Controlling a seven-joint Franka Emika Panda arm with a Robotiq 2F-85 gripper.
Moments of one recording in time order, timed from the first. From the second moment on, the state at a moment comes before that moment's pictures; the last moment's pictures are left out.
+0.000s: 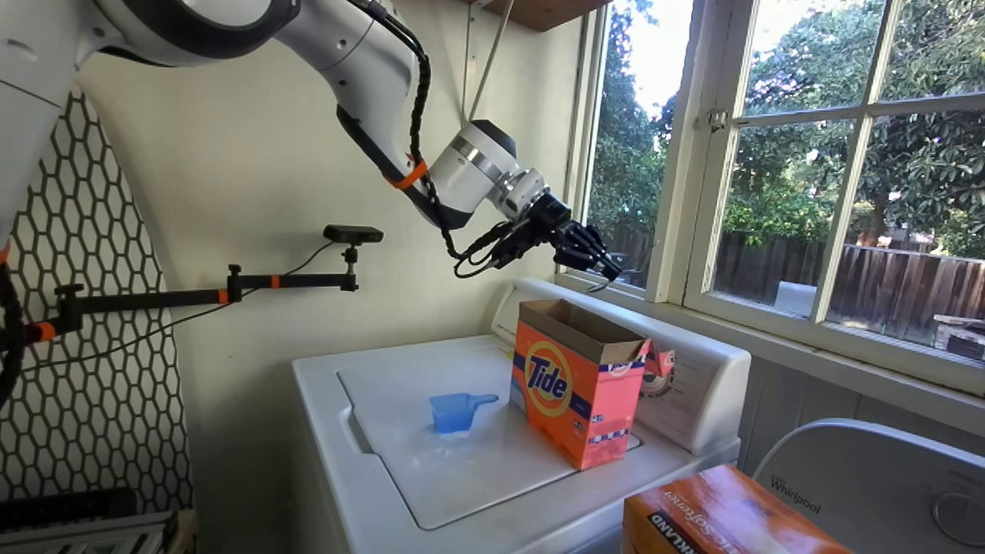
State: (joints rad) arm 0.43 0.32 0.17 -1.65 -1.22 1.97 2.21
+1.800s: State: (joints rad) arm 0.45 0.35 0.26 -1.68 -1.59 1.68 2.37
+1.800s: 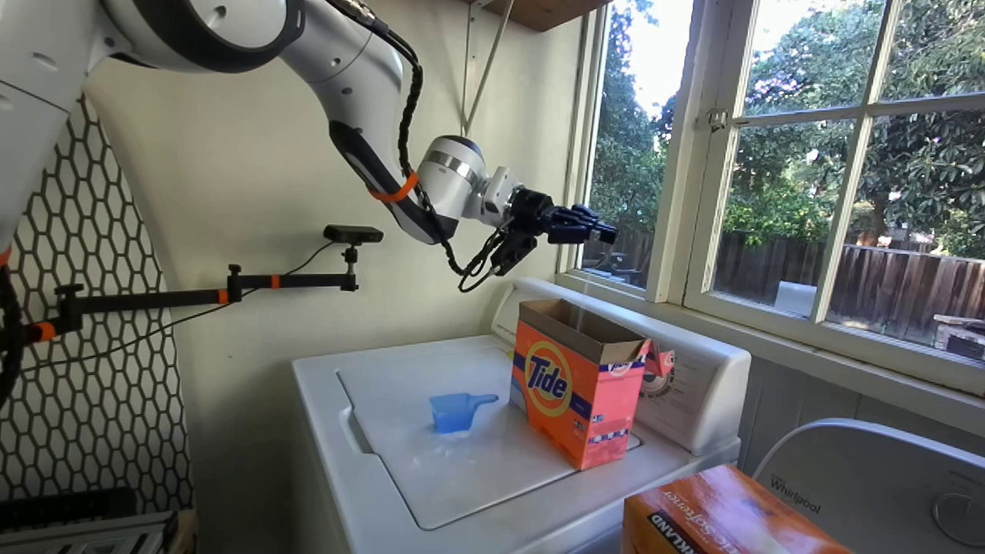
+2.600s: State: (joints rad) arm 0.45 0.36 0.28 -1.69 -1.64 1.60 2.43
